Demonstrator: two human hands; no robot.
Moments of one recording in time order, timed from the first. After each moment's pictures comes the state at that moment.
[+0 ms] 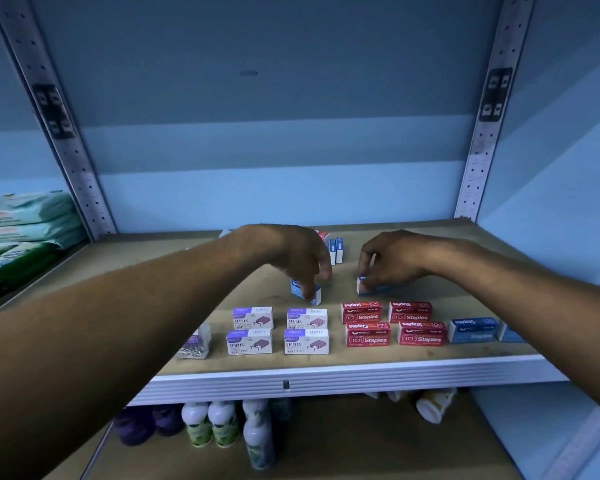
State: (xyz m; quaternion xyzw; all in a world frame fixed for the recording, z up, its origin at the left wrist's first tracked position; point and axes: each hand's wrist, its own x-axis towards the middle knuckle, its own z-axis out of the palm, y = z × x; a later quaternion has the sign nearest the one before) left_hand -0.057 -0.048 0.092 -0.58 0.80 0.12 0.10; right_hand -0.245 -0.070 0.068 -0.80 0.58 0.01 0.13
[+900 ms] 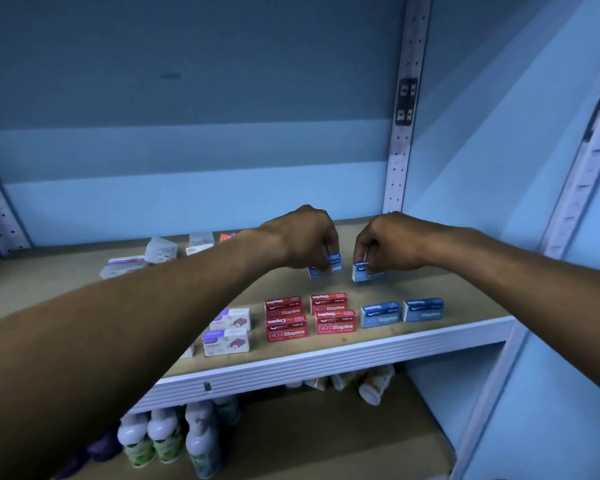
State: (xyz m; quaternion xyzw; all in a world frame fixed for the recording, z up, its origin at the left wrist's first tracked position) left_hand -0.160 -0.051 0.091 -0.46 0.88 0.01 -0.08; right_hand -0.346 -0.043 0.087 -0.80 0.59 -0.03 0.04
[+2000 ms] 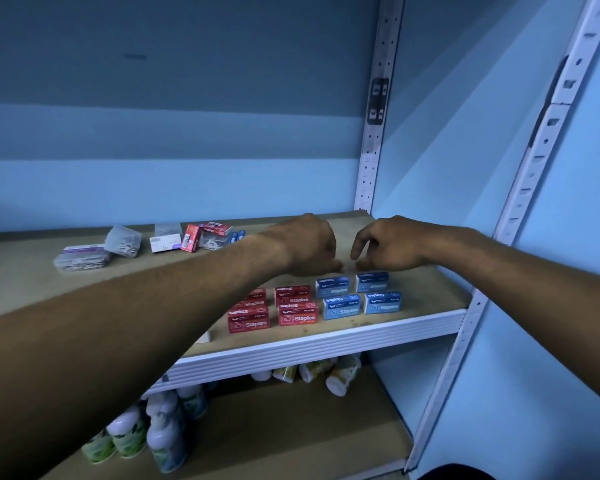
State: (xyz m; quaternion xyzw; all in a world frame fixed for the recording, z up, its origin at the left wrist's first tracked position) left_hand -0.208 -0.040 0.077 -0.47 0.88 0.01 -0.06; right_hand -0.393 -0.030 0.087 -0.77 0.63 -0.01 0.09
